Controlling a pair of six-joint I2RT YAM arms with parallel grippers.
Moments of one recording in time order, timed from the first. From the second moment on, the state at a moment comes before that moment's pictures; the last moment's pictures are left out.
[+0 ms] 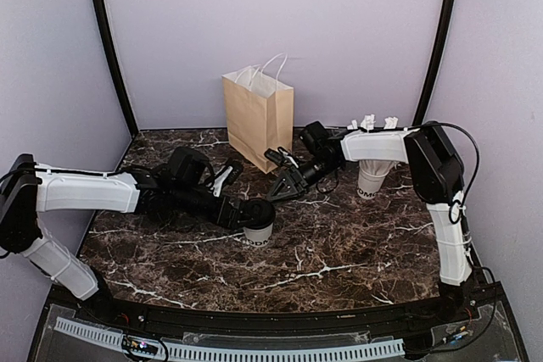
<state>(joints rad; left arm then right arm) -0.76 1.48 0.85 -0.12 0.37 -0.37 0.64 2.23 1.68 -0.58 -1.14 0.01</state>
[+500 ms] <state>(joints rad) -0.76 1.44 0.78 -0.07 0.37 -0.35 0.64 2.23 1.63 -0.55 -1.19 0.04</state>
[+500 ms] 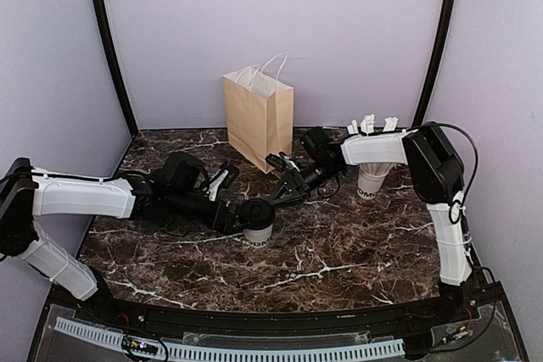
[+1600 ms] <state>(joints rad) -0.59 1.72 0.66 0.39 0.92 -0.74 0.63 2.28 1.67 -0.60 -1.19 0.07</state>
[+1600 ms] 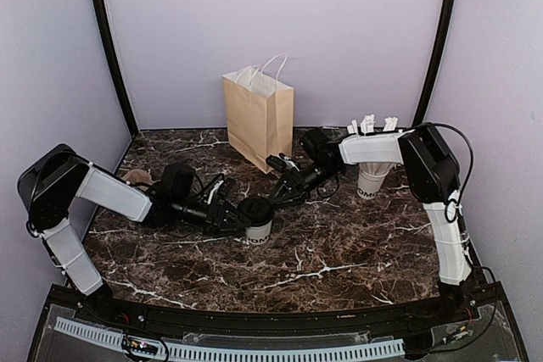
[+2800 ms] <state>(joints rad) -0.57 1.43 0.80 0.05 0.65 -0.58 0.64 2.23 1.79 -0.77 -1.10 -0.08</state>
